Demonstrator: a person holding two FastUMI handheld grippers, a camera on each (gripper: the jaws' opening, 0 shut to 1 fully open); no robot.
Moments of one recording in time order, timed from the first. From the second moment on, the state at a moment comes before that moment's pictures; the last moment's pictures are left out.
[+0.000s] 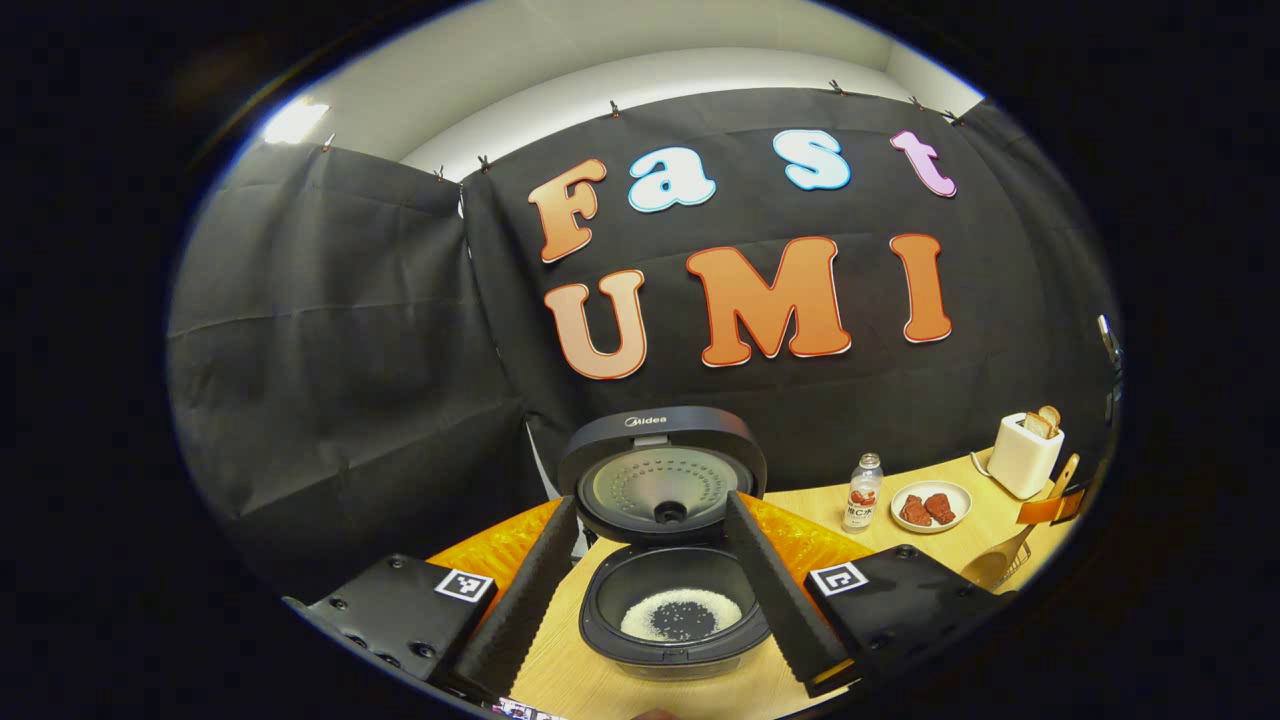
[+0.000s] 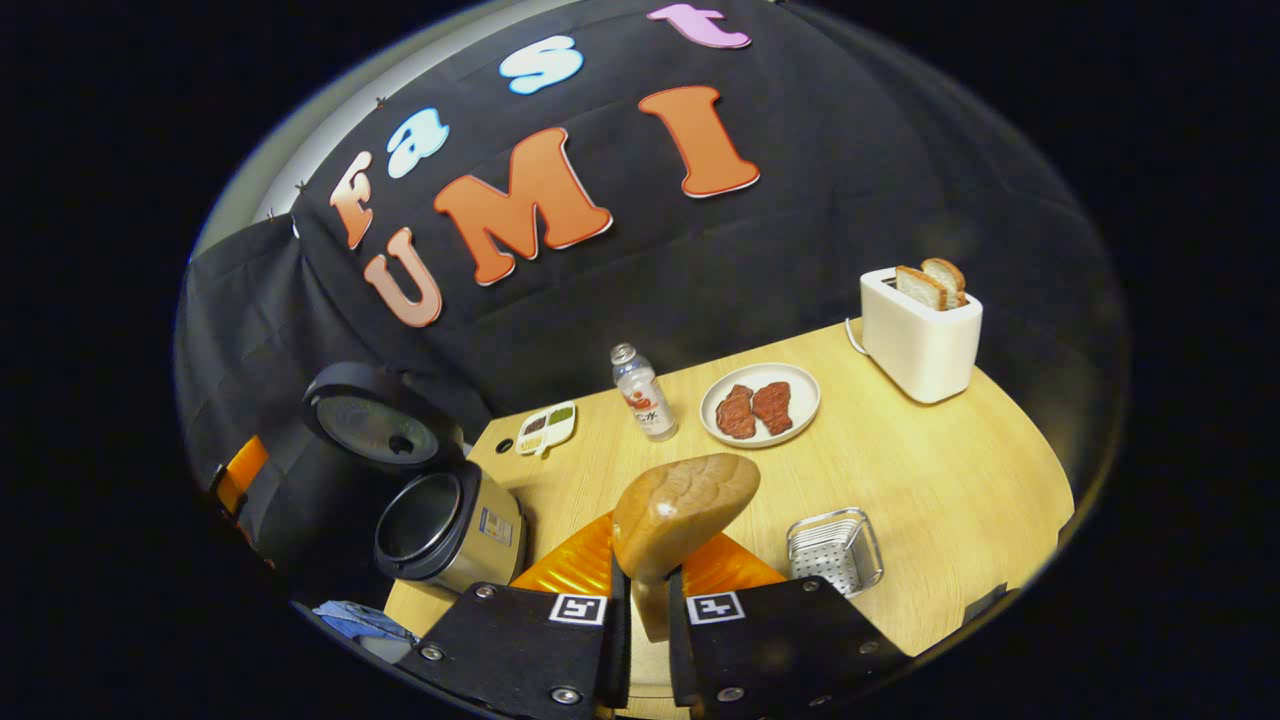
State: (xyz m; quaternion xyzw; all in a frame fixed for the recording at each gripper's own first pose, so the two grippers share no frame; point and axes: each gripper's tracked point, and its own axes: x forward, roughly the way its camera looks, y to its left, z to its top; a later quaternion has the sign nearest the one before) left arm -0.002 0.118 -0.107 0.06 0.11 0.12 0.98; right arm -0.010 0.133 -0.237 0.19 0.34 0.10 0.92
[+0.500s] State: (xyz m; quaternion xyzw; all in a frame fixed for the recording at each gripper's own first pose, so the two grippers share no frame) left arm -0.002 0.132 -0.121 0.08 0.13 0.12 0.98; right arm -0.019 0.153 -0.273 0.00 0.30 0.08 0.95
